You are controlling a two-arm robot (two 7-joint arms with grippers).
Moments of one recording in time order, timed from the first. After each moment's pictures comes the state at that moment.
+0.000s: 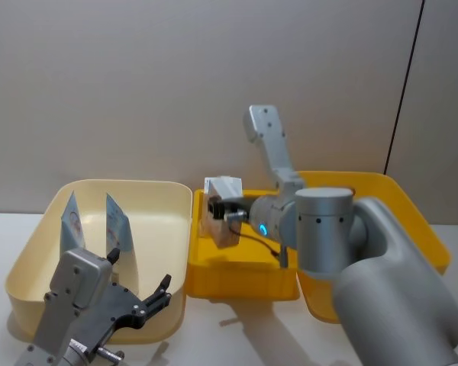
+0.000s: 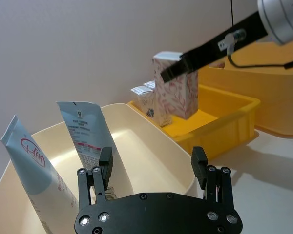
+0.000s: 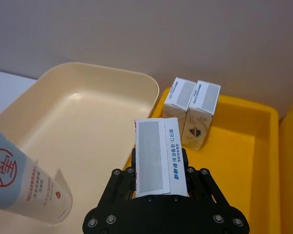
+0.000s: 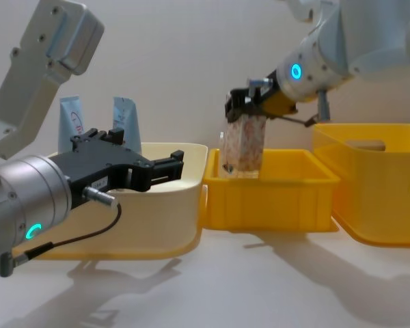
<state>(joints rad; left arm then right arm) -0.24 0.38 0.45 -1.63 -0.20 0.01 -0.01 0.82 -0.06 -0.32 -1.08 0.26 0.71 0.00</state>
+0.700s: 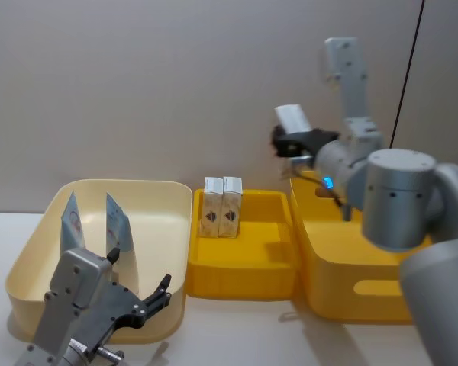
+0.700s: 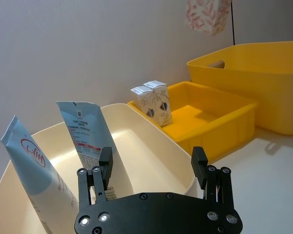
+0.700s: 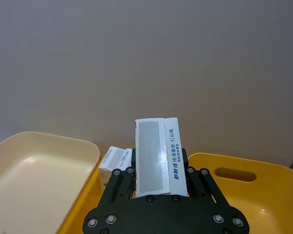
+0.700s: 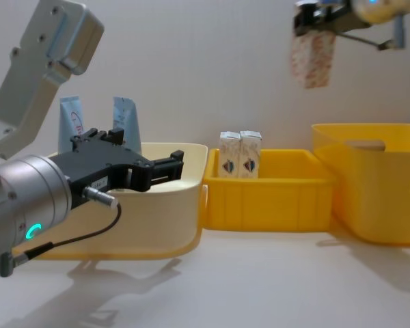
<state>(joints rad) -0.24 0.38 0.45 -1.63 -0.20 0.01 -0.01 0.78 0.04 -0.26 -1.32 0.20 0.65 -0.05</state>
